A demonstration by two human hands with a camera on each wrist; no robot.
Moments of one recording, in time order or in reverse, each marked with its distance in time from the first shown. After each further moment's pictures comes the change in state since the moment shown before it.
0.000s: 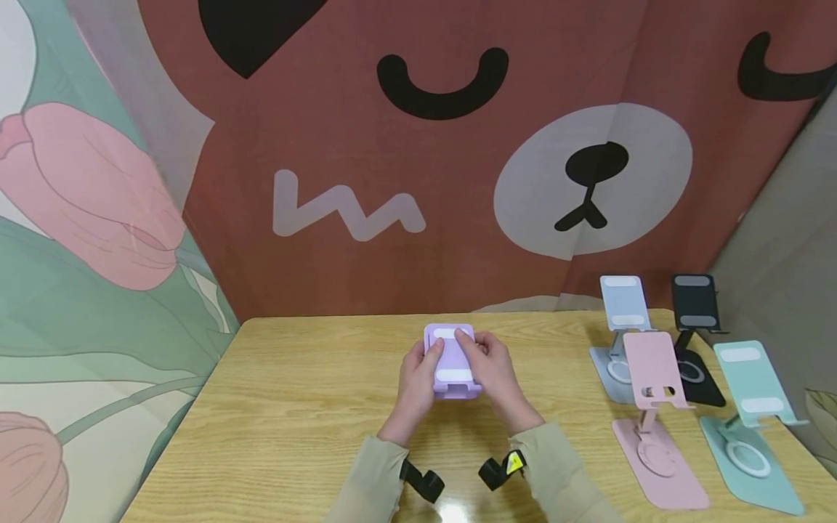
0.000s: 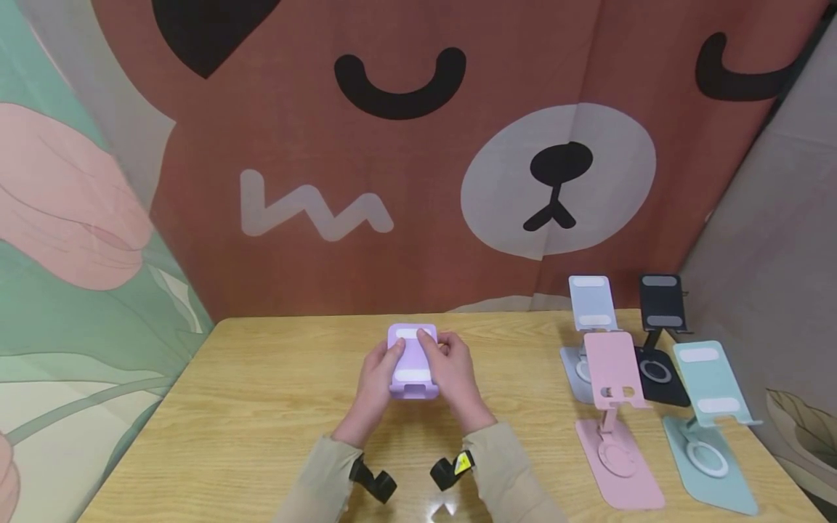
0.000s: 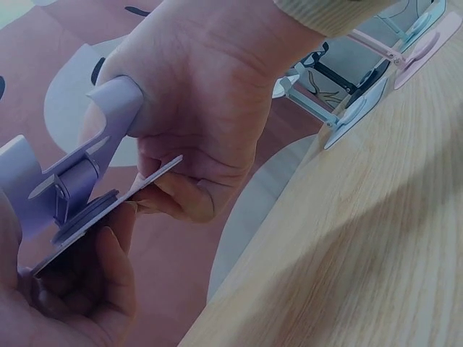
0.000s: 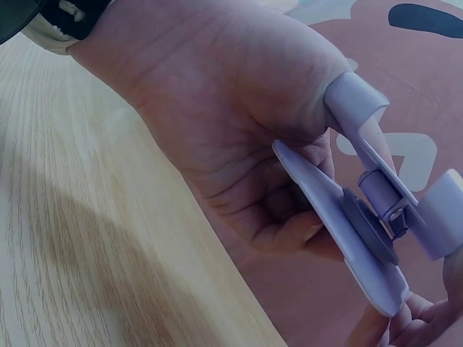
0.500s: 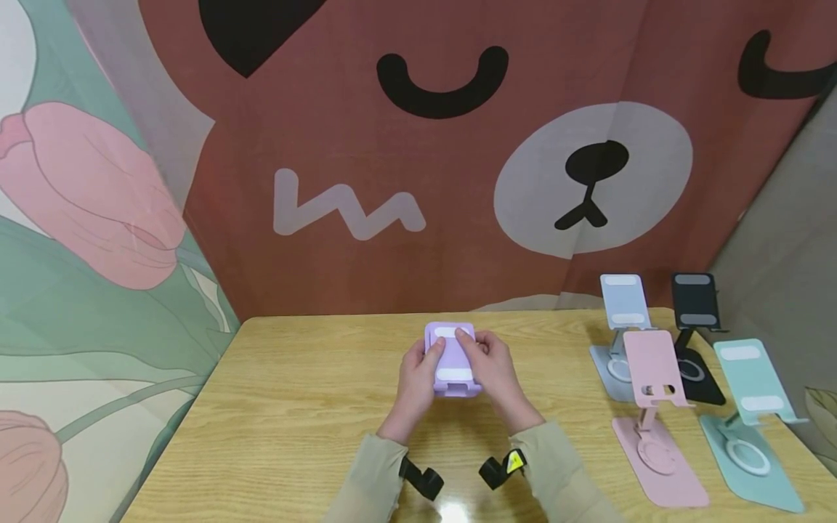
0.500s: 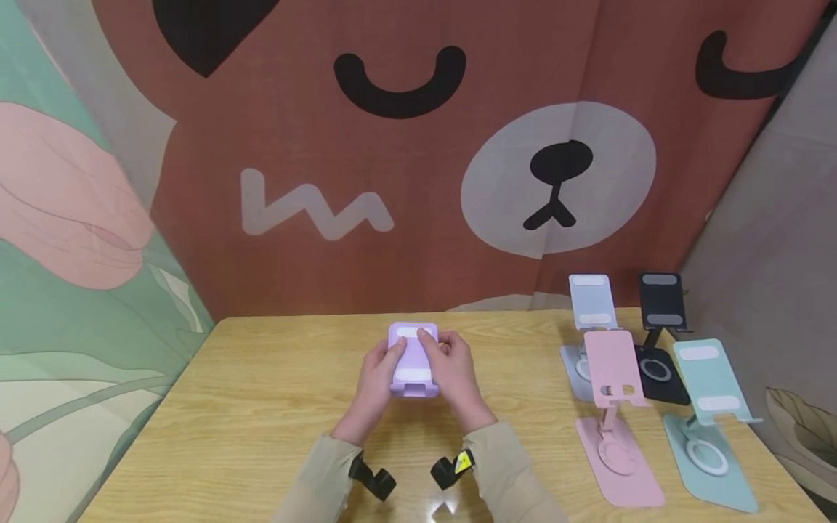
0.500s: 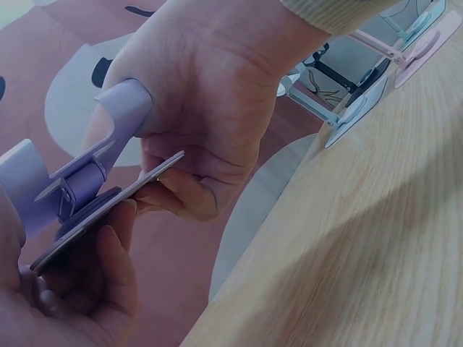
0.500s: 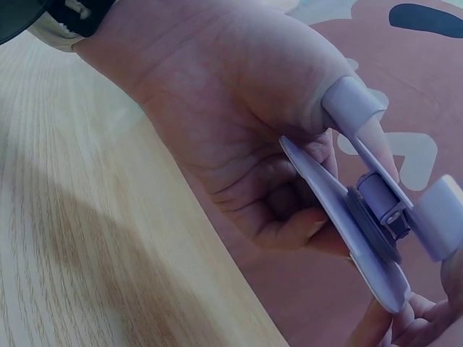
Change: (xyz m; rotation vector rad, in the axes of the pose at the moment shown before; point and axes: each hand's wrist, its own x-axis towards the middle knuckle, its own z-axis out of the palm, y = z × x) left_hand -0.001 0.003 -0.001 -0.006 -0.018 0.010; right_hand 0.001 0.002 0.001 0.022 -0.002 -0.004
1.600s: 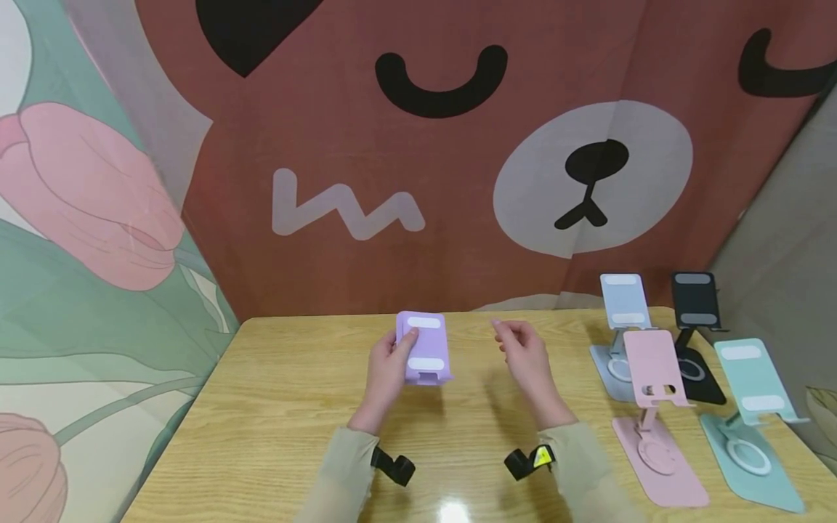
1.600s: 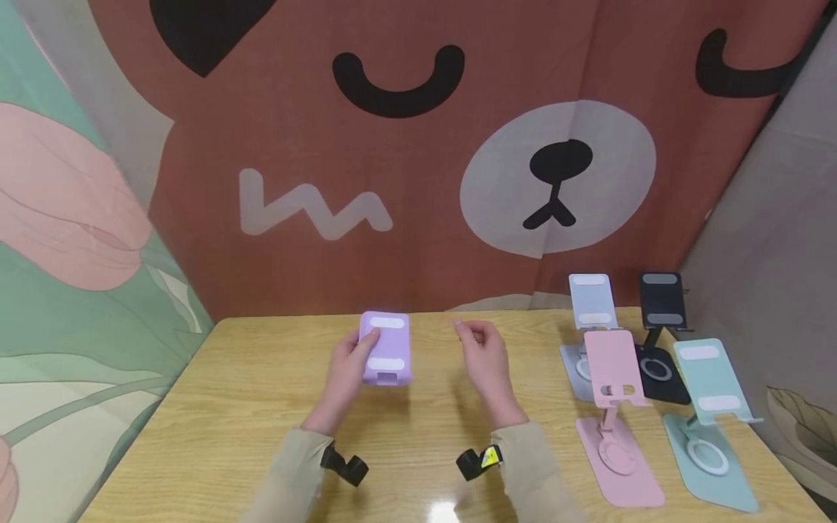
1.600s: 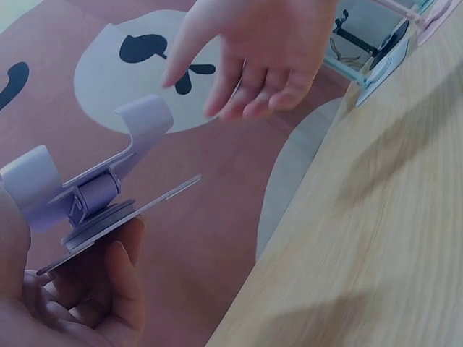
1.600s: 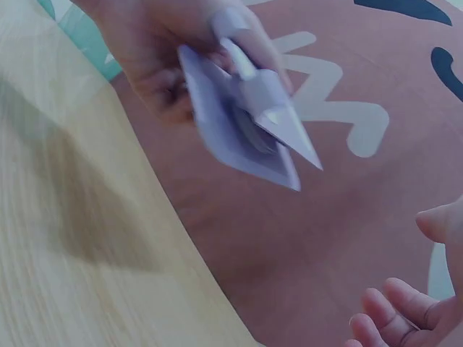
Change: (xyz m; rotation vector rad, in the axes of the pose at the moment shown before) left_hand 0.017 0.004 -0.039 0.090 0.109 -0.029; right_hand 0.007 -0.005 -0.047 -0.006 0.080 -0.044
